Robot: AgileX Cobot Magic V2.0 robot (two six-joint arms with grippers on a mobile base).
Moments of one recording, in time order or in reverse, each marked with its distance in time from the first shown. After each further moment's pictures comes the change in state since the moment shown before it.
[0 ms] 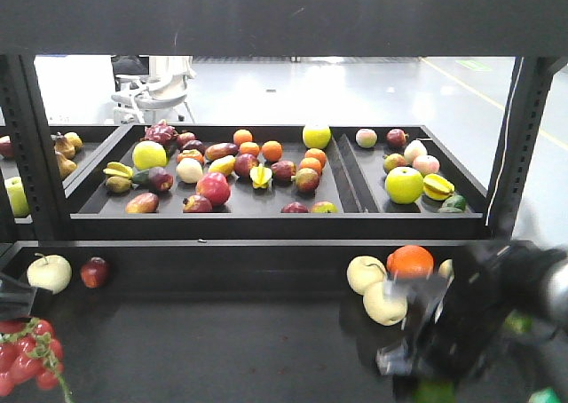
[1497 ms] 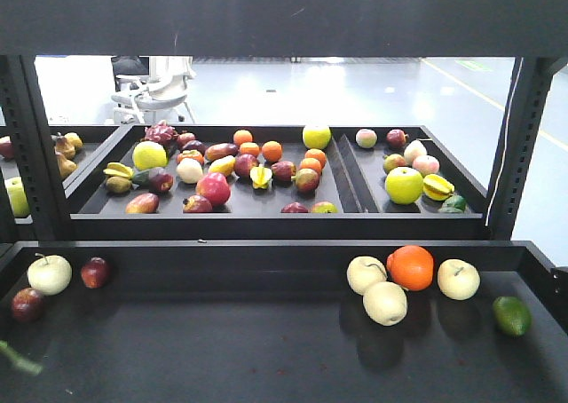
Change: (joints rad) left arm 0.000 -0.488 0.268 0.063 -0.216 -0.034; right arm 0.000 -0.956 0.281 -0.132 -0.083 0.079
